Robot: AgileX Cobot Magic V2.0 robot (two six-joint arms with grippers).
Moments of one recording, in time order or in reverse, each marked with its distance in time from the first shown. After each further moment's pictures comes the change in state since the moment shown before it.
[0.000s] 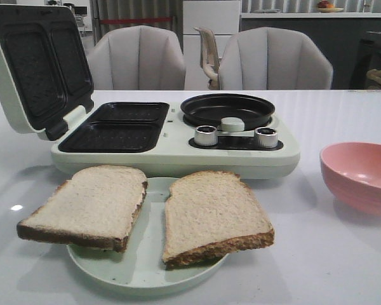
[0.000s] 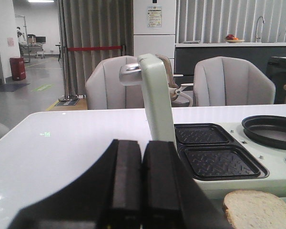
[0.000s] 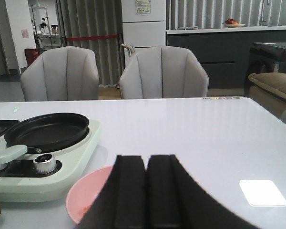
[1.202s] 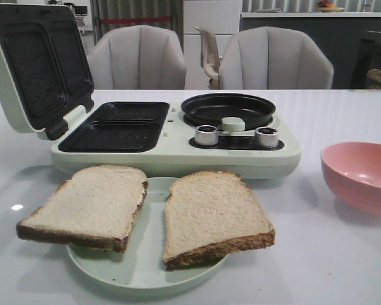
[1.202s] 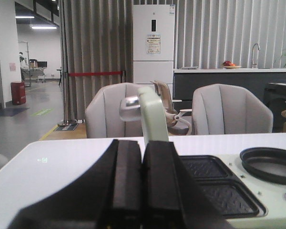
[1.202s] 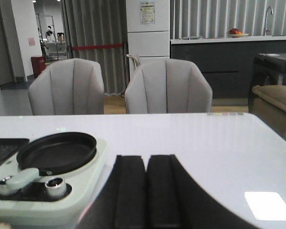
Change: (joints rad) left arm 0.000 0.000 -0.069 0.000 -0.043 0.000; right arm 0.000 0.000 -0.168 0.000 0.129 0.000
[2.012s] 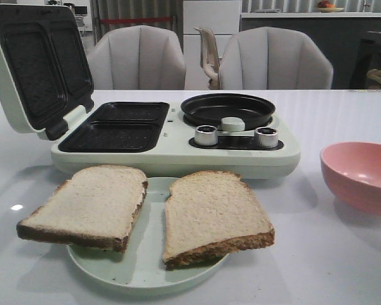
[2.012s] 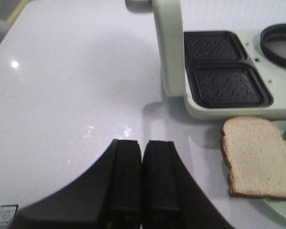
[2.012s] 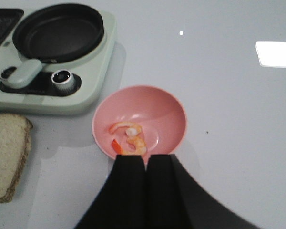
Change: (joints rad) left arm 0.000 0.485 -0.526 0.000 0.737 0.000; right arm 0.000 0.630 -0.426 0.000 0.484 0.000
